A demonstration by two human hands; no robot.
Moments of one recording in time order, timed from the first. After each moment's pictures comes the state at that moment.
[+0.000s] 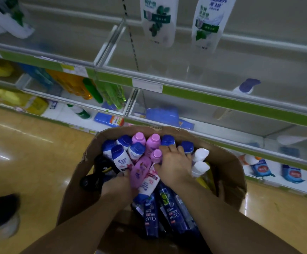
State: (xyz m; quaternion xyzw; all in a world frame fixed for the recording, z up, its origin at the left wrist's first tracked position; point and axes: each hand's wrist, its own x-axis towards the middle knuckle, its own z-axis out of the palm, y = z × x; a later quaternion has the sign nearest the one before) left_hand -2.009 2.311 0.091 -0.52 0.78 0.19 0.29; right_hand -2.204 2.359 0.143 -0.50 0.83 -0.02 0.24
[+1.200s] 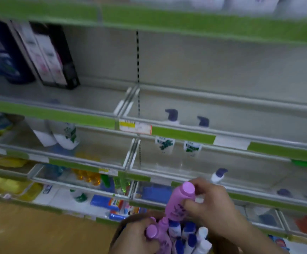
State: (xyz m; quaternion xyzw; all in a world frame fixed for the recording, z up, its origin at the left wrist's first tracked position) left_hand -2.011 2.230 0.356 -0.38 0.77 0.50 0.04; right_hand -2.210 2.336 0.478 -0.41 0.81 -0.32 0.25
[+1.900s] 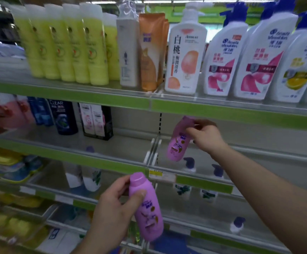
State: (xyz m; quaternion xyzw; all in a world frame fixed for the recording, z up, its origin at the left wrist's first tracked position) left_hand -1.953 2.132 0.576 -0.36 0.66 0.55 -0.36; right_hand -2.241 2.139 0.667 -0.39 0.73 -0.54 0.14
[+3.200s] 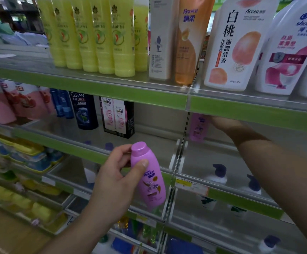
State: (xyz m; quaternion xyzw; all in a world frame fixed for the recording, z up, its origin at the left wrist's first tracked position) left_hand -1.942 2.059 0.614 -0.35 0.67 0.50 -0.43; right_hand -2.254 2.042 0.663 -0.44 0.81 -0.35 0.15
